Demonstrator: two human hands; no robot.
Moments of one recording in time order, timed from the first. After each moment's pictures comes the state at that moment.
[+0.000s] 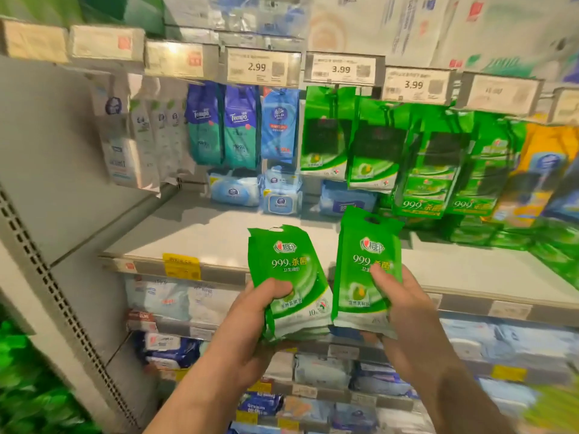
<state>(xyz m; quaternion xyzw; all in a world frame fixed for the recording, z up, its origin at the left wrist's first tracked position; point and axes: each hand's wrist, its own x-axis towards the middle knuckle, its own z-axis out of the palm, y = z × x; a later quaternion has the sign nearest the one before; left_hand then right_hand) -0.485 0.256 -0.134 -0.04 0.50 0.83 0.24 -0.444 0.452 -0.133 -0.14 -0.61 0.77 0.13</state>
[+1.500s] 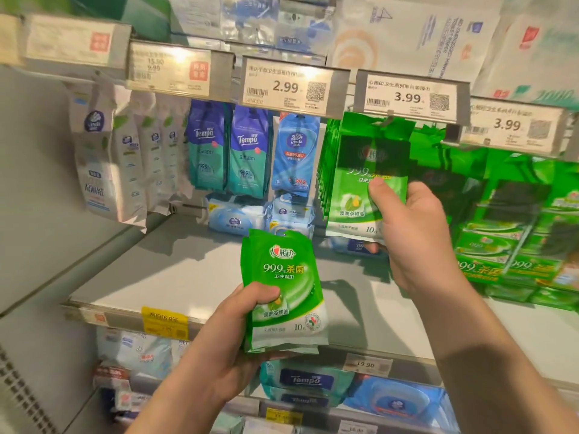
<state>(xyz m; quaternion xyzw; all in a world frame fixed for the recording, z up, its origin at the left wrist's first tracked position) -0.613 0.241 -0.130 0.04 0.44 0.86 0.26 -0.624 0.448 -0.023 -0.03 -0.69 0.65 0.30</state>
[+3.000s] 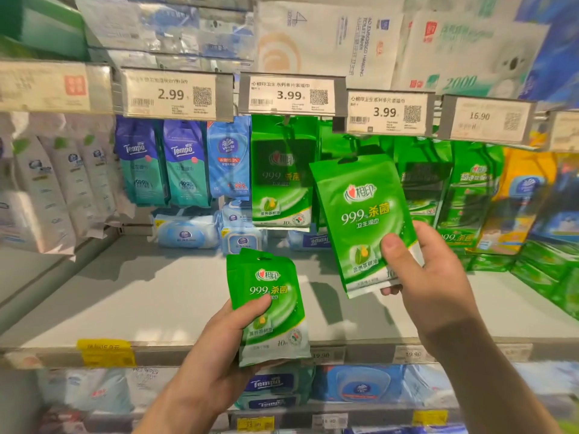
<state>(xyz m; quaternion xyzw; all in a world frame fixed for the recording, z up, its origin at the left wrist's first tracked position) -0.593 0.306 -0.128 0.03 0.49 0.83 0.27 -0.524 0.524 -0.065 0.00 -0.74 0.58 0.35</state>
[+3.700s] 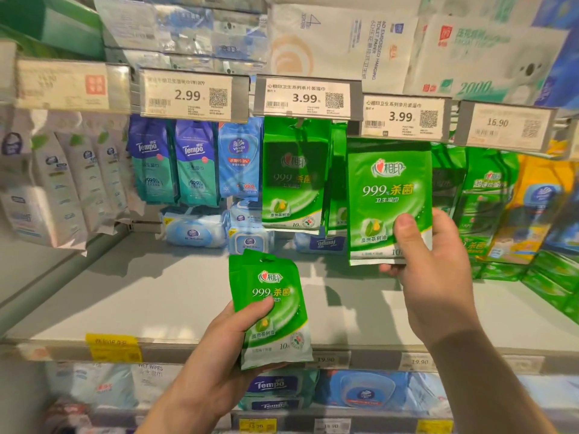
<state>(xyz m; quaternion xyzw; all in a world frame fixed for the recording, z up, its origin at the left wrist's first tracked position) -0.593 0.300 -0.127 0.02 0.50 0.82 0.26 -0.550 0.519 -0.059 -0.05 -0.65 0.65 0.40</state>
